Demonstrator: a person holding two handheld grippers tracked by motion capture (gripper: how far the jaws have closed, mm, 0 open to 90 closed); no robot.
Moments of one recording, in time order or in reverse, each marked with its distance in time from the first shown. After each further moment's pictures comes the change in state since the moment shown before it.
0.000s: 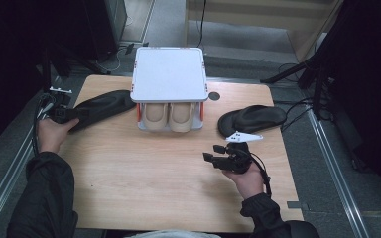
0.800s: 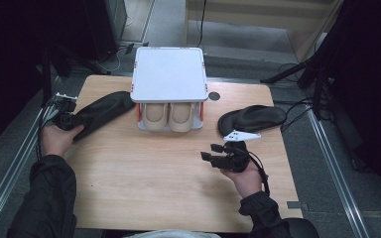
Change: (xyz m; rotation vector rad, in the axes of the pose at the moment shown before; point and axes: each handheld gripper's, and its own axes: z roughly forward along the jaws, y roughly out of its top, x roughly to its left) left arm -0.028 -0.016 -0.002 0.051 -0.003 -0.034; right arm 0.003 0.005 0.005 -0.003 0.027 -0.017
